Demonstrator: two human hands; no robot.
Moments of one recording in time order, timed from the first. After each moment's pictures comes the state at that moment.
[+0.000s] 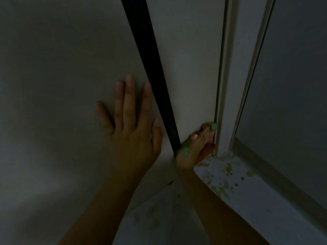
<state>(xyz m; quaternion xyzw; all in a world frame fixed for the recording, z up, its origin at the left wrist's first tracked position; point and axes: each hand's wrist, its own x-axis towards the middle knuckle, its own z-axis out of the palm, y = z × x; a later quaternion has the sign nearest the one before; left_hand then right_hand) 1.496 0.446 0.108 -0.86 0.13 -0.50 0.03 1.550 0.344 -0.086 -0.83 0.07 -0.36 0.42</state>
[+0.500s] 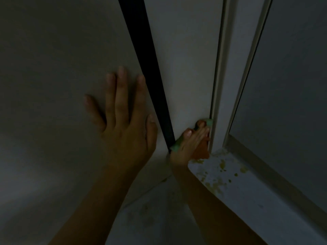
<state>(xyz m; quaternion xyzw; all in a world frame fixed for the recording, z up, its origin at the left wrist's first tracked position) 1.500 0.447 0.106 -0.85 0.13 -0.51 0.04 1.564 0.362 -0.062 -0.72 0.21 -0.33 0.57</state>
